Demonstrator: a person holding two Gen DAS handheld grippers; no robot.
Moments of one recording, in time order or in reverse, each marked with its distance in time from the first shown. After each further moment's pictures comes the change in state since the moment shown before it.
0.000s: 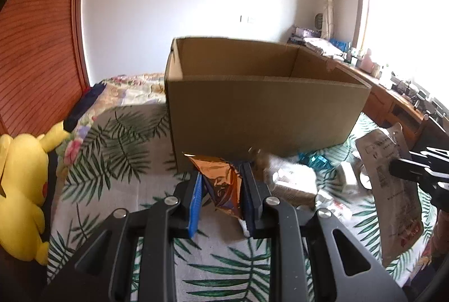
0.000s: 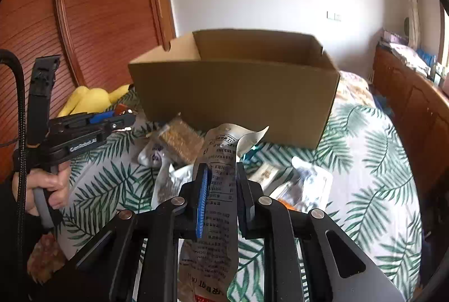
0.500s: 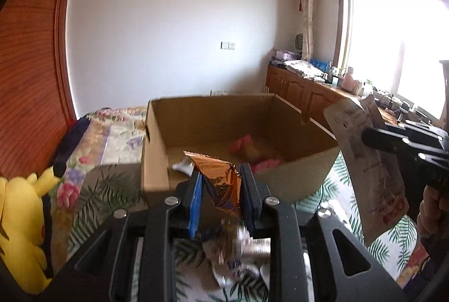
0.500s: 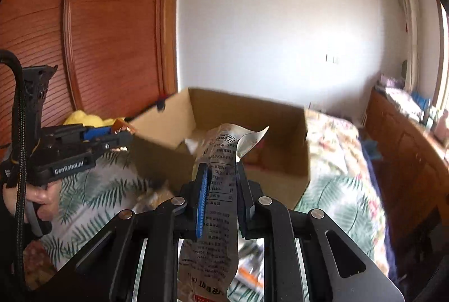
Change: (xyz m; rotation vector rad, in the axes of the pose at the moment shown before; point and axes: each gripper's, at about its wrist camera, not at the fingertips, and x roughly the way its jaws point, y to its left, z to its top) left arm -0.017 -0.016 0.080 0.049 -0.115 -0.081; right arm -0.034 -0.011 0.090 -0.124 -0.176 -0.052
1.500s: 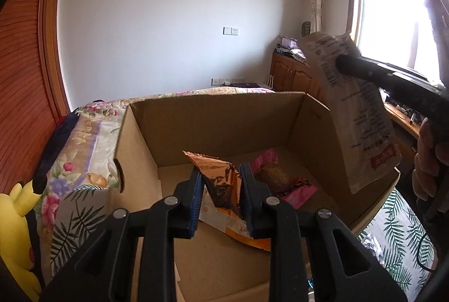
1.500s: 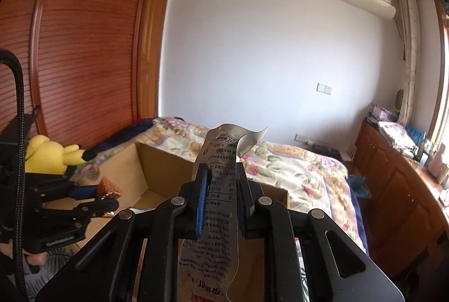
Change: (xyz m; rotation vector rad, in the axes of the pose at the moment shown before) left arm 0.125 0.025 0.030 -0.009 0.084 0.000; right arm 0.110 -0.045 0.079 -0.065 -0.065 -0.091
